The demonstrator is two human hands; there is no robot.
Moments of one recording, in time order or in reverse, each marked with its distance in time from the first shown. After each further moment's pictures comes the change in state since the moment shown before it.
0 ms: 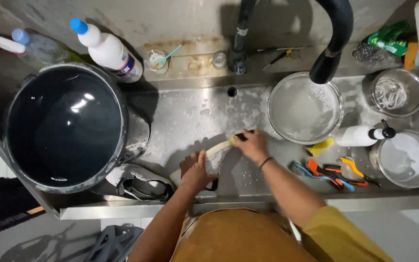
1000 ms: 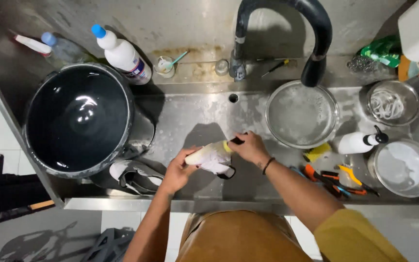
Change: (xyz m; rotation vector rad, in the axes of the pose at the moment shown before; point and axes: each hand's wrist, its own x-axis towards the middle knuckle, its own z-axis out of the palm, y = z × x) left_hand -0.037 -0.038 -0.004 -1.293 0.619 0.504; right_hand 0.004 -0.025 -0.029 0.094 -0.196 0.004
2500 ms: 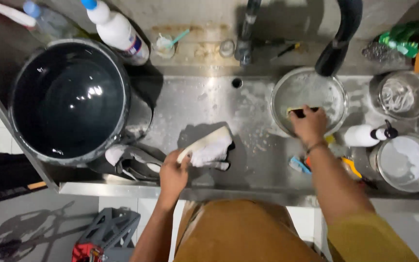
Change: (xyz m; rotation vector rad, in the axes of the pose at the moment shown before) left_hand -0.047 0.010 0.019 0.475 0.424 -0.333; right_hand 0.026 0.133 -0.112 -0.672 0.715 -0.423
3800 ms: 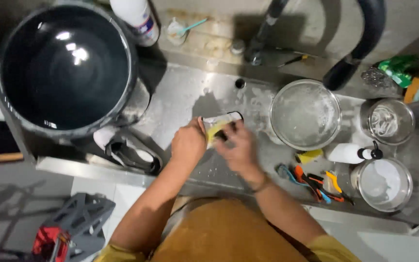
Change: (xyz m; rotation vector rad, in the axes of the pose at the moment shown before) left_hand 0.055 0.077 0.043 0.416 0.018 0.050; right_hand 0.024 -0.209 -0.078 0.705 -0.218 0.237
